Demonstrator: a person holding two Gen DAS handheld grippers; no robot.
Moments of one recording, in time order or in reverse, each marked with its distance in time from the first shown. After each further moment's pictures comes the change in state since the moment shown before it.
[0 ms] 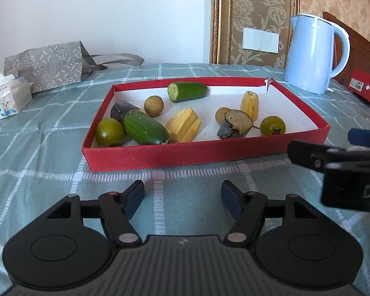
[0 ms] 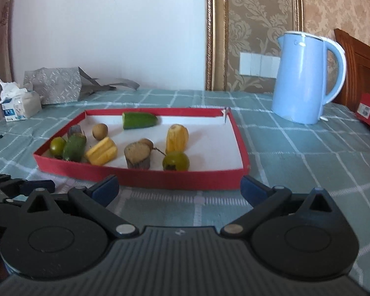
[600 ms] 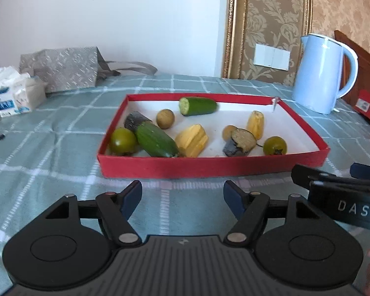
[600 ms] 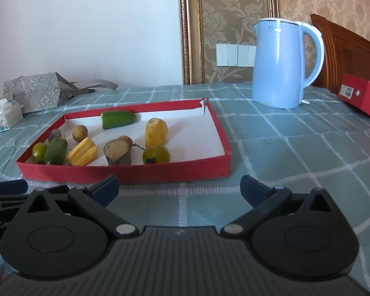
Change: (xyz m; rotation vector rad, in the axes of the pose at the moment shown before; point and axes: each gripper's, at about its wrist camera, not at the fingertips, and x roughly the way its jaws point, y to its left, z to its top) left arm -0.017 0.003 0.007 -0.062 -0.054 0.048; right arm 0.003 -0.009 -0.007 0.082 0.004 -0.071
